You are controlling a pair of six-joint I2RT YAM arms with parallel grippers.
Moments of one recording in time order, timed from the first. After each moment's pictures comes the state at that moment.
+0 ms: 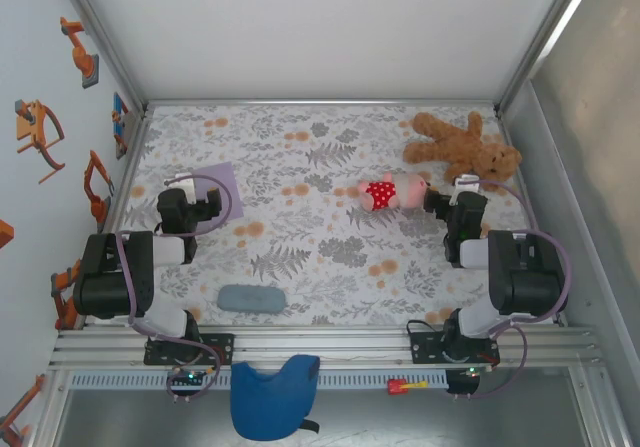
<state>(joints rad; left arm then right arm) -0.02 1.54 0.40 0.69 -0.06 -0.03 -0.04 1.54 0.36 0.78 0.09 0.06</state>
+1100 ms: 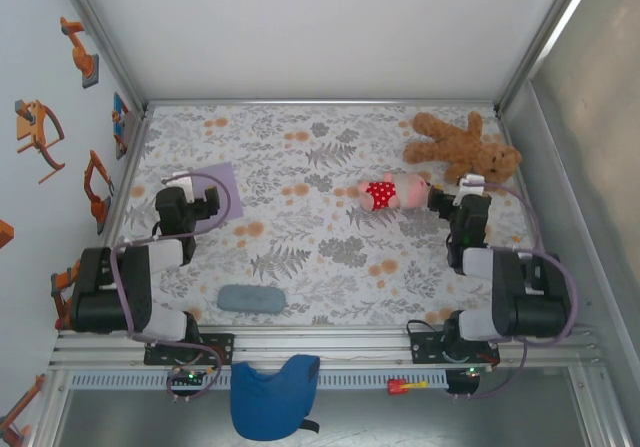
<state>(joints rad) -0.03 1.39 0.42 0.53 -0.12 -0.05 -0.04 1.34 0.31 0.74 0.11 0.06</state>
